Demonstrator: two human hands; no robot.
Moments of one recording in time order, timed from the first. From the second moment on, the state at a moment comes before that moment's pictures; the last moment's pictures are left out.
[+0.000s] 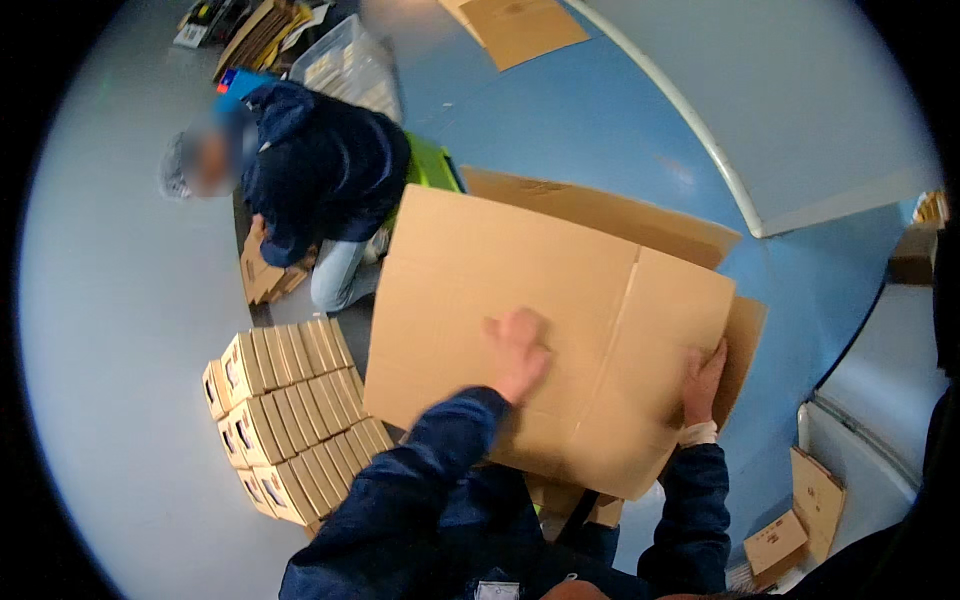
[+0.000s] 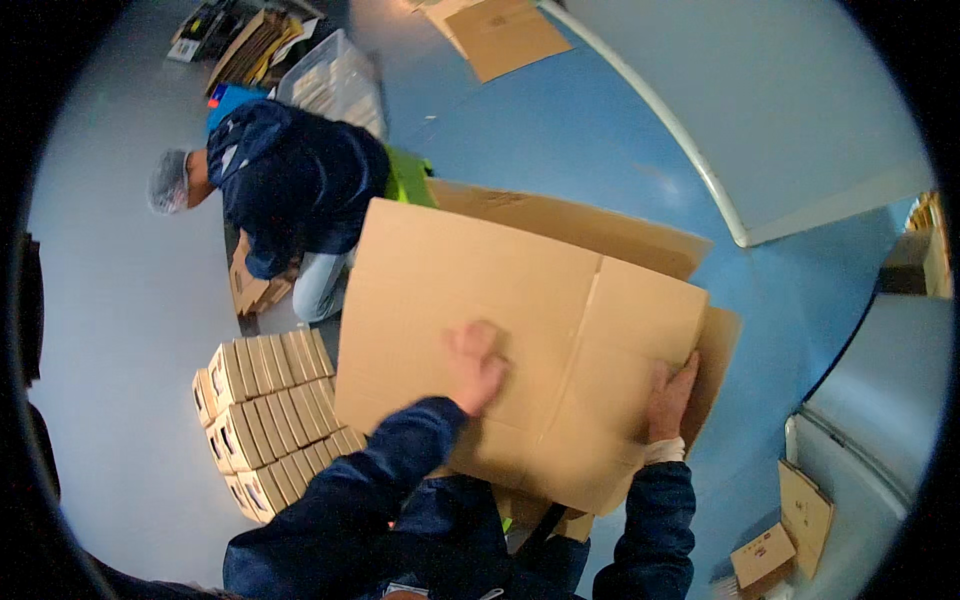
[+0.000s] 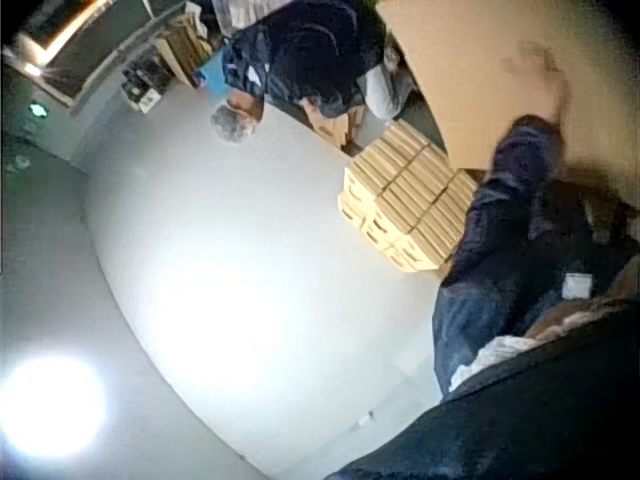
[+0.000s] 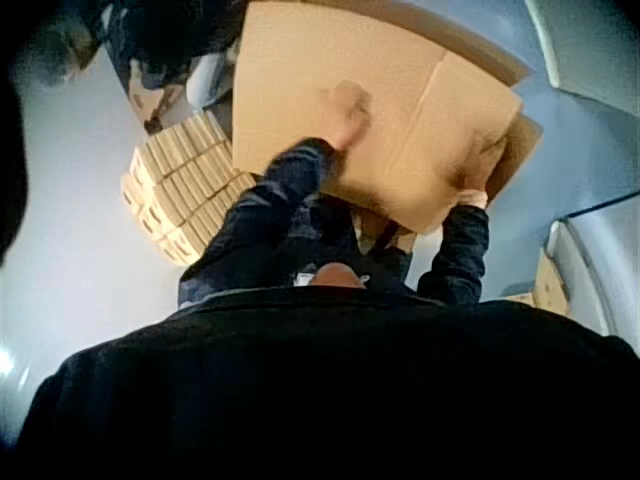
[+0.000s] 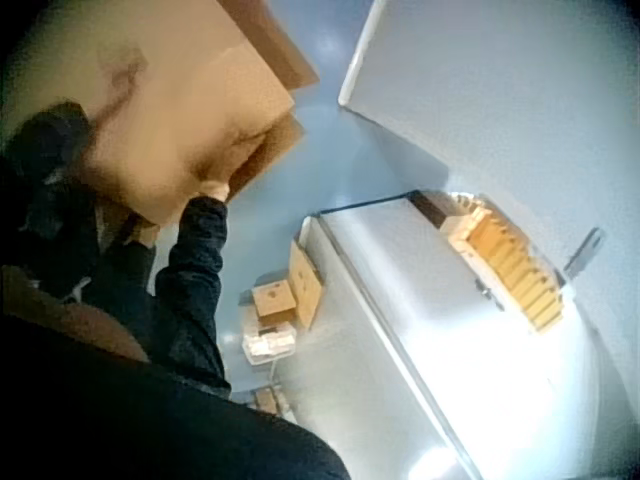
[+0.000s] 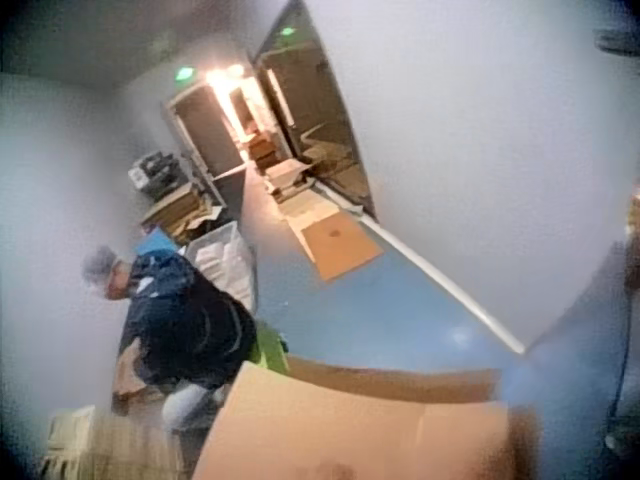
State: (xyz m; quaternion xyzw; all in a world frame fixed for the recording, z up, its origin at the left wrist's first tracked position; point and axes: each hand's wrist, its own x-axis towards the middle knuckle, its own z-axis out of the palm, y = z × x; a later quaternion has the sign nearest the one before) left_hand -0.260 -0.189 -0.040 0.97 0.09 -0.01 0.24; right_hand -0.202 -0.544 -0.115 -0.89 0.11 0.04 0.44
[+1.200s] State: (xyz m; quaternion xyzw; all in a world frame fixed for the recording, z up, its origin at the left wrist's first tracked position) left_hand -0.324 0.085 -0.105 0.69 0.35 -0.04 0.63; right_hand -0.223 -0.520 -0.079 -0.85 0.22 0.13 0.46
